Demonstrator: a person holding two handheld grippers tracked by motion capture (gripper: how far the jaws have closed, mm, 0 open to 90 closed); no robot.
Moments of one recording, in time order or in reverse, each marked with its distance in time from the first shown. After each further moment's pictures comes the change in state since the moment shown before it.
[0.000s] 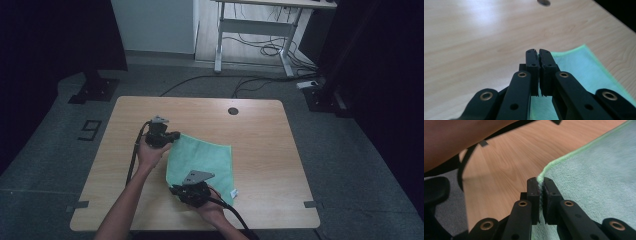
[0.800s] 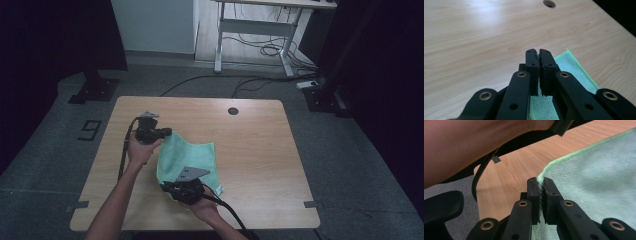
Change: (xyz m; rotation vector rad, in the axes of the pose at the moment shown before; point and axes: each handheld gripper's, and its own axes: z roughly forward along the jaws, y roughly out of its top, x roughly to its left) left arm 0.007 0.002 -0.010 0.031 0.007 -0.030; right arm 0.009 0.020 0.000 -0.065 0.045 -0.006
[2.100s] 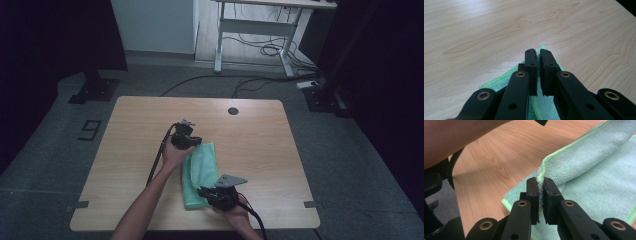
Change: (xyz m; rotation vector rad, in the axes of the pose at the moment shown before) left arm -0.056 0.001 0.085 0.094 -0.053 0.046; right arm -0.043 -0.067 -0.070 0.037 -0.131 0.126
